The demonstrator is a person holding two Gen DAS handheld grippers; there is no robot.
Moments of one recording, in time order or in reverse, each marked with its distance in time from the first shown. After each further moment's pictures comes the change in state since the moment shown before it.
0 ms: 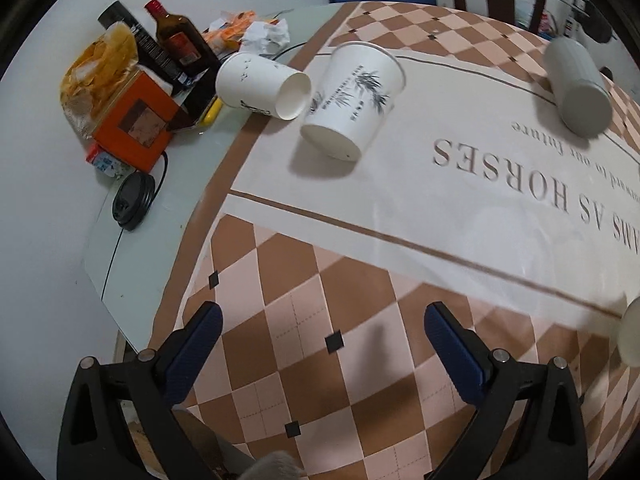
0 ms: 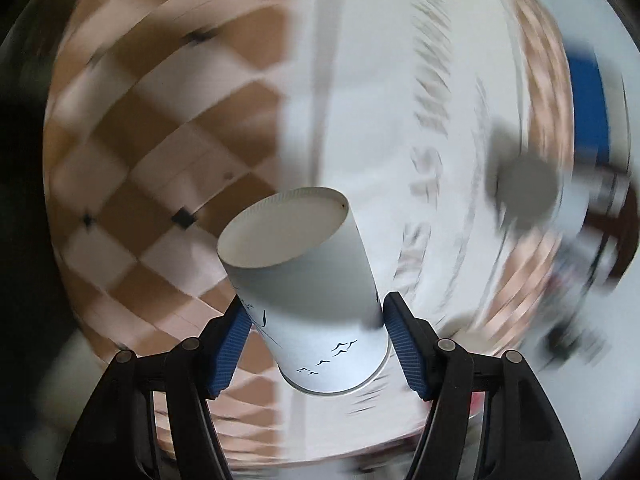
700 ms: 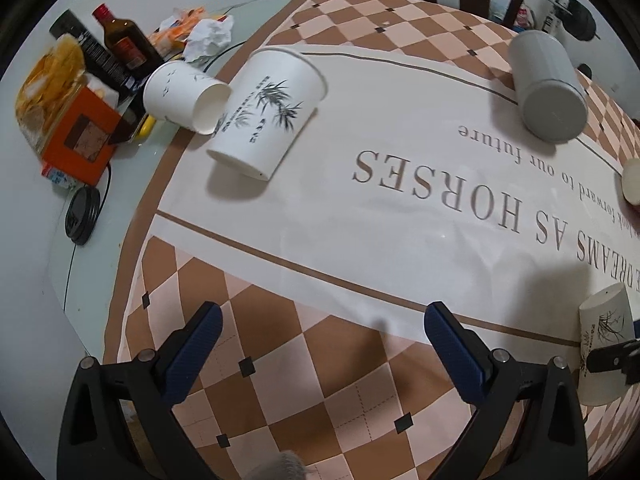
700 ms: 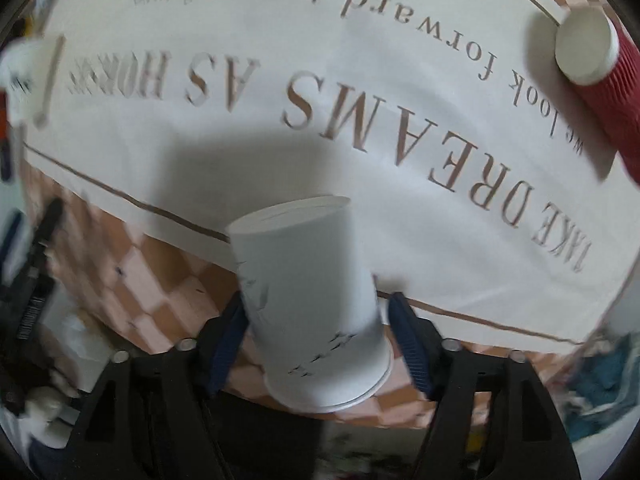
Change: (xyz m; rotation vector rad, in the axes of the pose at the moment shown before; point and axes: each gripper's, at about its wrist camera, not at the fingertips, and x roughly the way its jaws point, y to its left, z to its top) left arm 0.004 -0.052 0.026 0.044 0.044 -0.125; right arm 0.094 -0.124 -0.060 0.987 0.205 0.688
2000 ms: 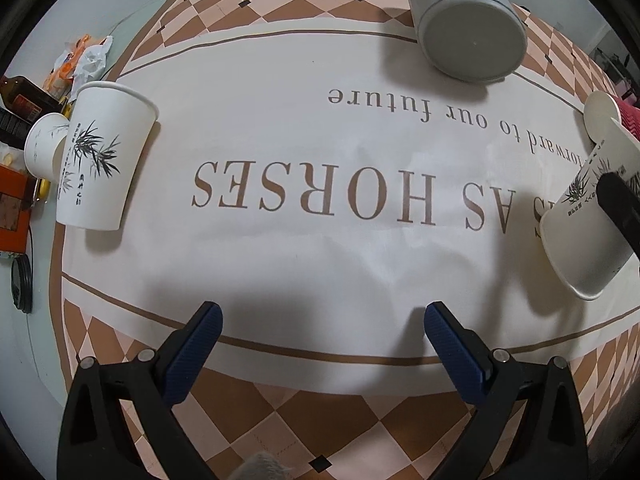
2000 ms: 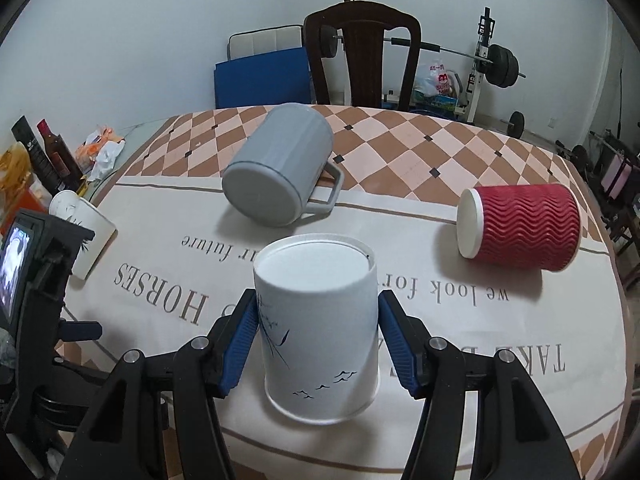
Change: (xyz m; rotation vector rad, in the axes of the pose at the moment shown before) left arm 0.036 -0.075 0.032 0.215 0.098 -0.150; right arm -0.042 0.018 -0.069 0.136 -1.118 -0.029
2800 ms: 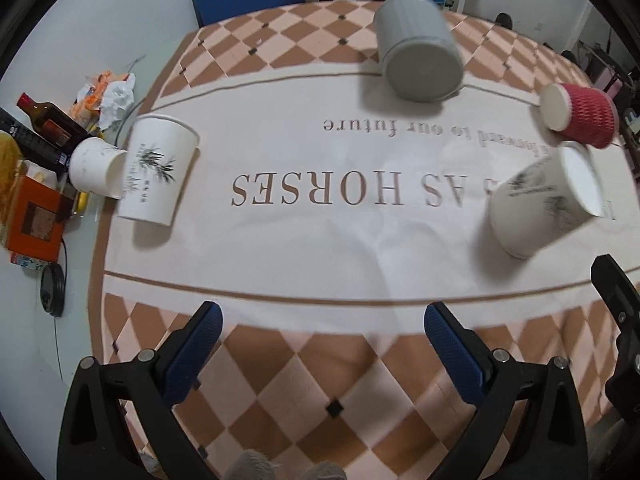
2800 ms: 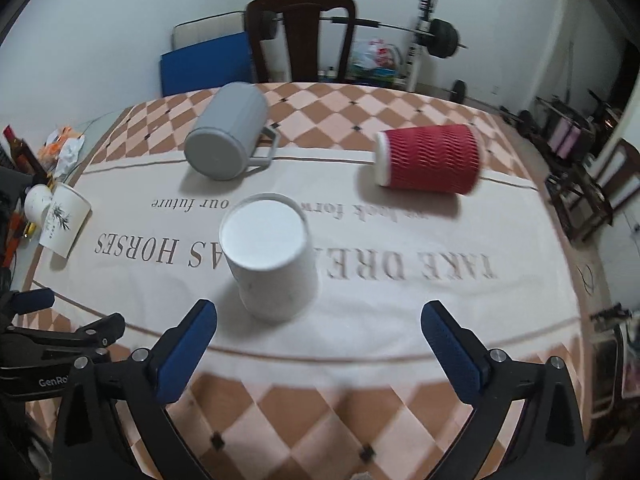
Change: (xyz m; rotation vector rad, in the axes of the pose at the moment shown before) left arm -0.081 -0.012 -0.064 0.067 -0.120 0.026; right arm -0.077 -0.012 -0.046 0.113 0.086 -0.198
